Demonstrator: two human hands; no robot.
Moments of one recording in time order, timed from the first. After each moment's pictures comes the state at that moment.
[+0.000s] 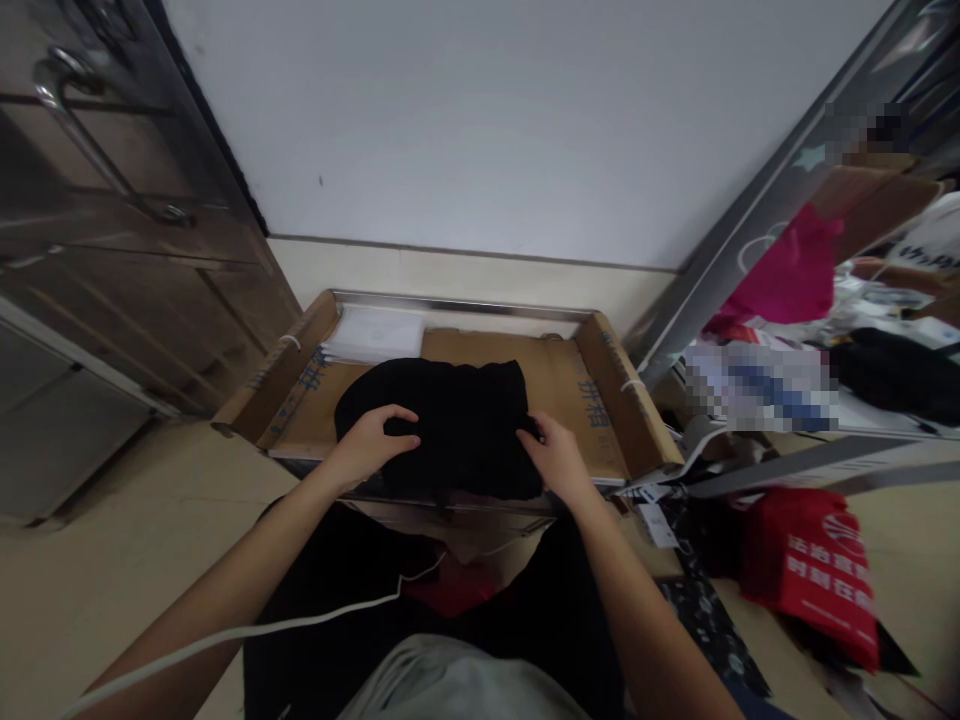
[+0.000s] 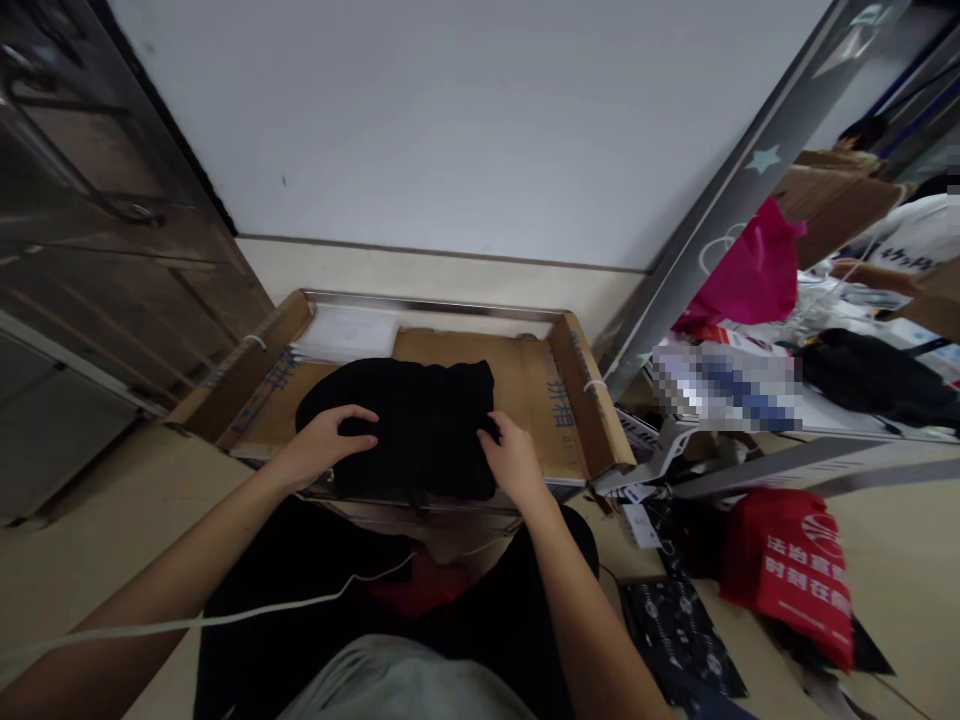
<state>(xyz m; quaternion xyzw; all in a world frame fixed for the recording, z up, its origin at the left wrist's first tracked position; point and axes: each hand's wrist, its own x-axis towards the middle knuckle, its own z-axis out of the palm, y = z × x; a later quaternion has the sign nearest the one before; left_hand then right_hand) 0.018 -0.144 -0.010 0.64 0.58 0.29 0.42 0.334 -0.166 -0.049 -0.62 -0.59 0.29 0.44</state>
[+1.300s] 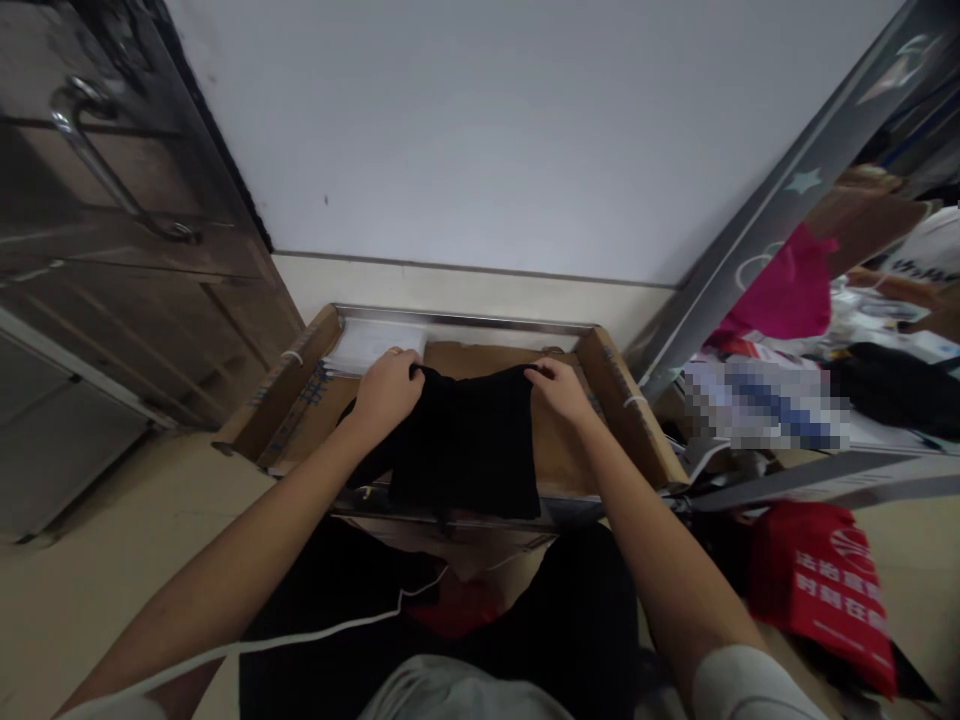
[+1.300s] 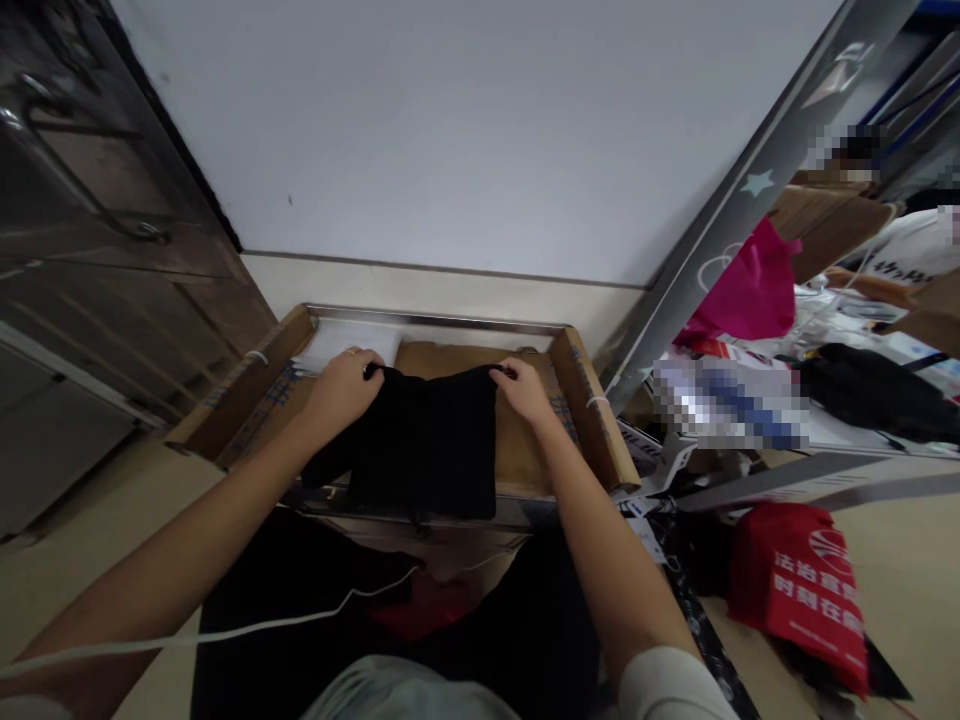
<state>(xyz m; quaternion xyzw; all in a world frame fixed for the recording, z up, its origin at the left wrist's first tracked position) 0.052 -0.067 0.044 0.75 0.61 0.25 0.04 0.372 -0.034 -0.017 -0.54 -0.66 0.24 0.46</state>
